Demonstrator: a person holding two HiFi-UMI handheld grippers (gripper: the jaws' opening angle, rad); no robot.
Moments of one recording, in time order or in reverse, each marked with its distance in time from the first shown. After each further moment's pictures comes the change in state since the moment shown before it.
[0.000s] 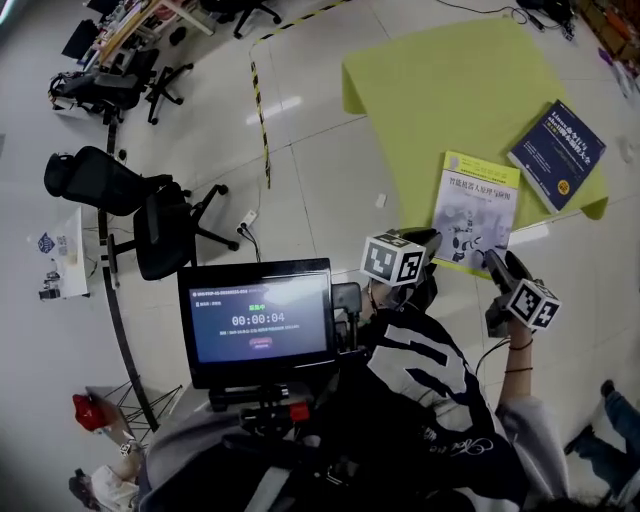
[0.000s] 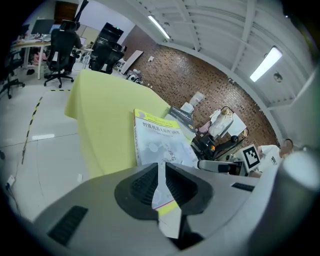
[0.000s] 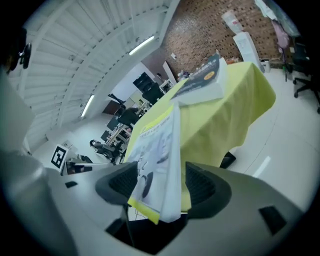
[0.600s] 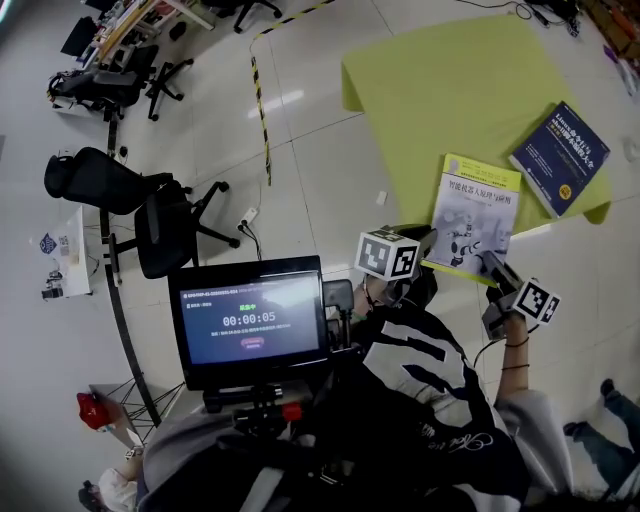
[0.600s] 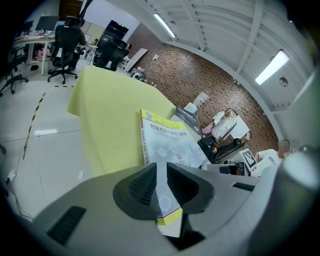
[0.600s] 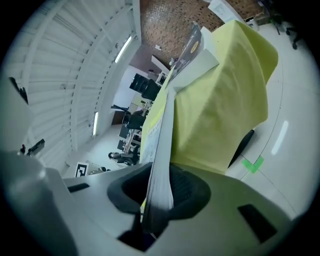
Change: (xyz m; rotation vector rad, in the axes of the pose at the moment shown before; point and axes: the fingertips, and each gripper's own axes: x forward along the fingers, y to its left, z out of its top) left arm 0.006 0.021 0.012 -0.046 0.016 0.021; right arm 0.017 0.014 -0.007 0.292 0.086 0.177
